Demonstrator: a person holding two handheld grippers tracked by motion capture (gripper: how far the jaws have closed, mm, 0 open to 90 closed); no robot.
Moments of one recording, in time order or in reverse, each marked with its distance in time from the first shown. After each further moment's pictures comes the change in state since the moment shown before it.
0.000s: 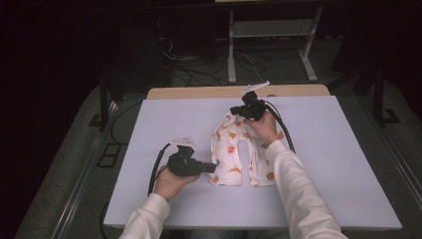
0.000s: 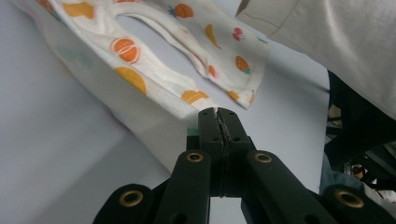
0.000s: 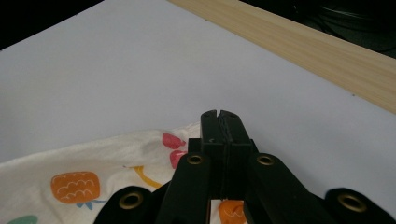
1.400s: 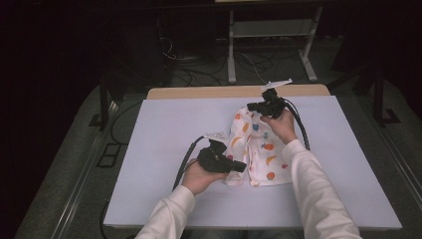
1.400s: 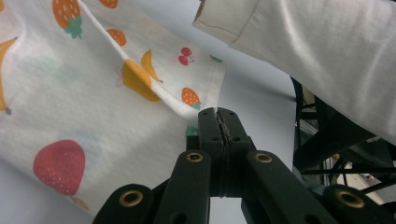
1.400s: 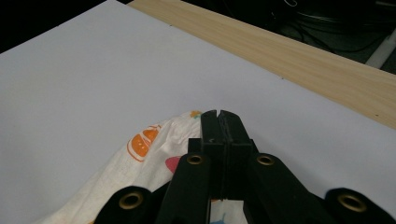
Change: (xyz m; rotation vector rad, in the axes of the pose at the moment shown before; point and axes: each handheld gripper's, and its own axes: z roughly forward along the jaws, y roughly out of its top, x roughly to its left) left arm -0.037 0.046 0.057 0.054 -0.104 0.081; right arm -0.037 -0.016 -0.042 -0.043 -0.039 0.038
